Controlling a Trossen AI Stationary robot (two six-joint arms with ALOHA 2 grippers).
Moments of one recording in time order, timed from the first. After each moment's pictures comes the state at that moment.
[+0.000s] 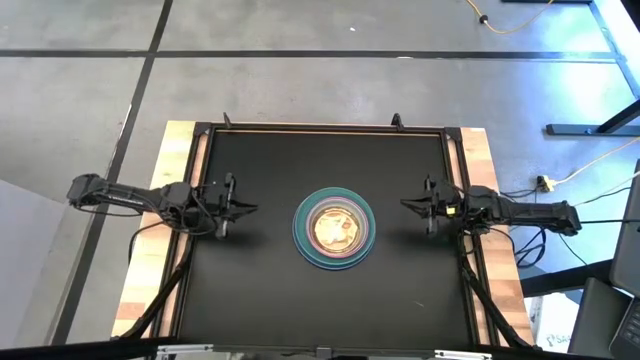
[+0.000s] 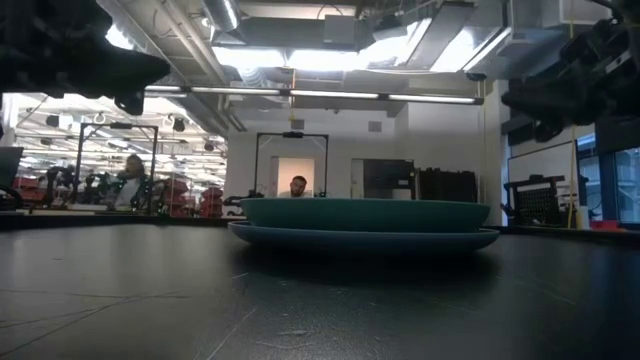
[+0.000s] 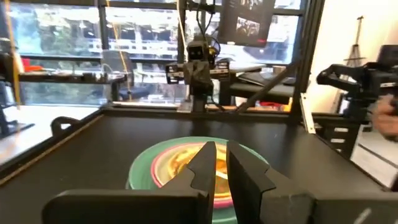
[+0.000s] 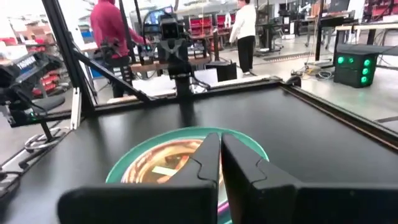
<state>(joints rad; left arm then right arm) -0.09 0.27 0.01 0.32 -0.12 -0.05 -0.01 0.03 0.01 0.03 0.06 0.13</state>
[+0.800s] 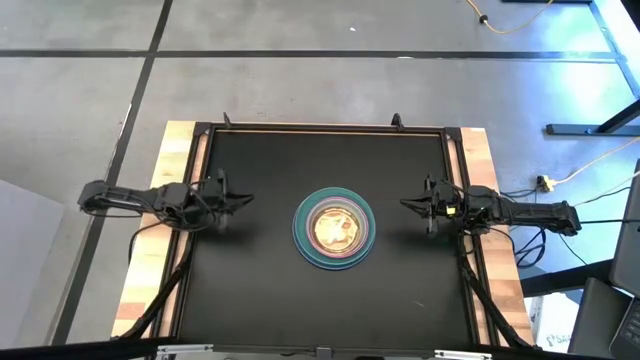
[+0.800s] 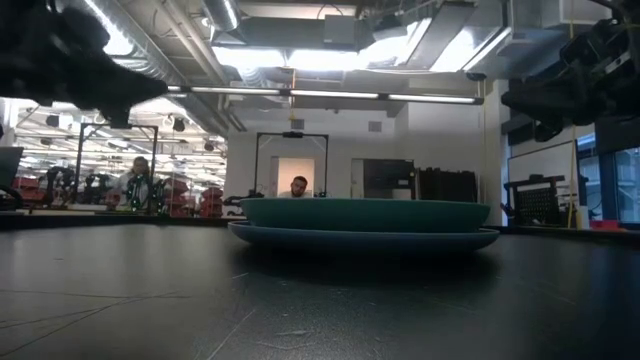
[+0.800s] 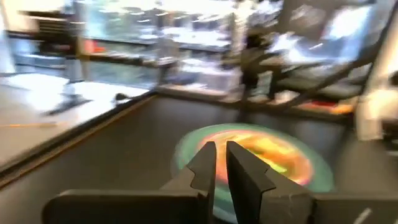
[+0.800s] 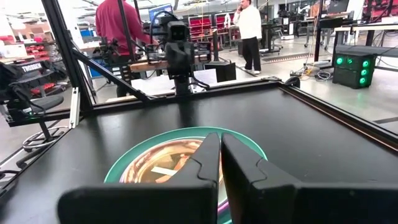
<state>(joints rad) -0.11 0.08 0.01 0.06 -0.36 -0.10 -0.01 0.03 0.01 0.02 0.06 0.13</state>
